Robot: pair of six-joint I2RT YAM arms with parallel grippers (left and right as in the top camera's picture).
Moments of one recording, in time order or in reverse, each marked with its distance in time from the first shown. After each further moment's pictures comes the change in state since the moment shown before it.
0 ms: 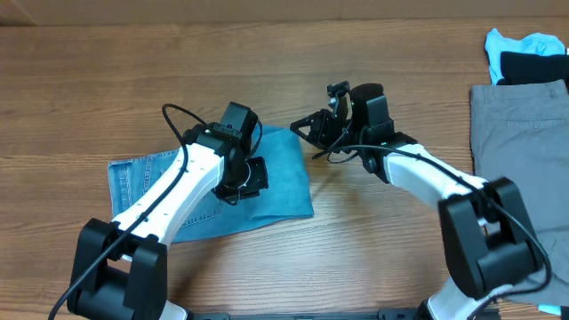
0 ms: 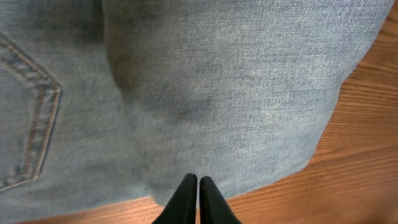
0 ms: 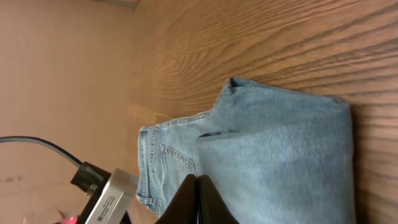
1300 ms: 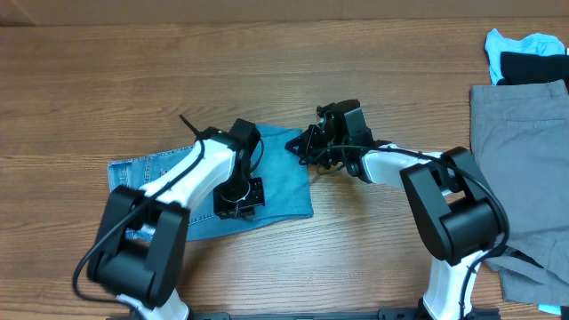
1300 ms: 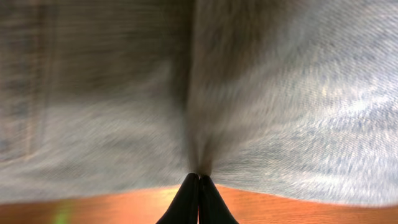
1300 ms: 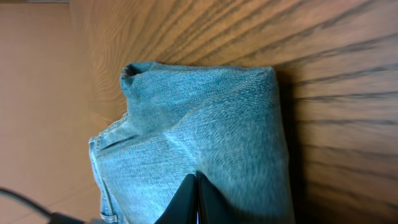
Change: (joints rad) left arm 0.000 0.121 -0.042 -0.106 -0.018 0.035; right arm 0.035 0.201 0.016 0.009 0.081 0.070
